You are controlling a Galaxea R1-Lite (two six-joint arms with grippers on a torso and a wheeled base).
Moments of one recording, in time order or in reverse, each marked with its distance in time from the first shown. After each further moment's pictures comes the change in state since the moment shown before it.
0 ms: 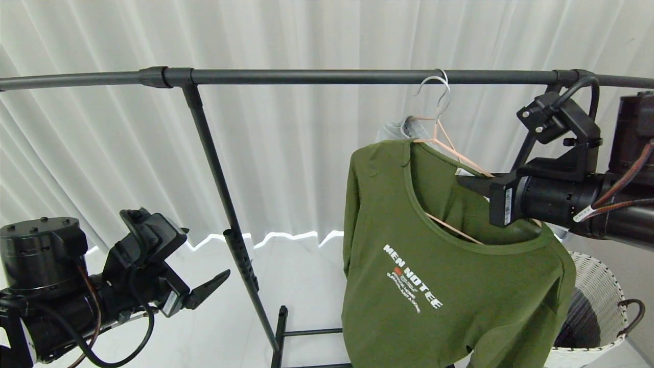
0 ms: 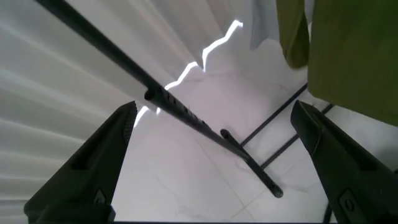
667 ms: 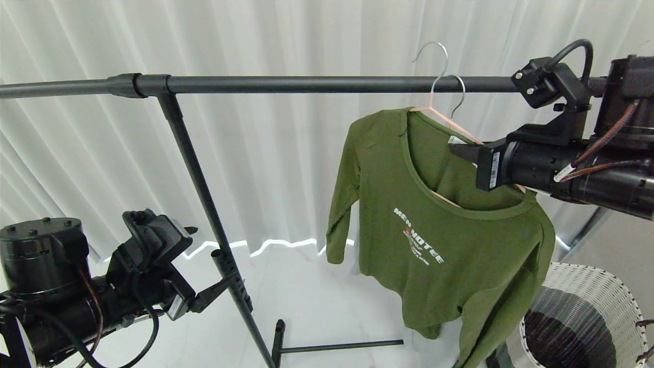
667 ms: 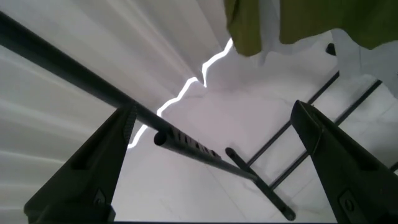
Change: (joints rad) left arm -0.058 -0.023 0.004 0.000 0.000 0.000; right arm -0.021 0.078 -0.147 -0.020 0.002 0.000
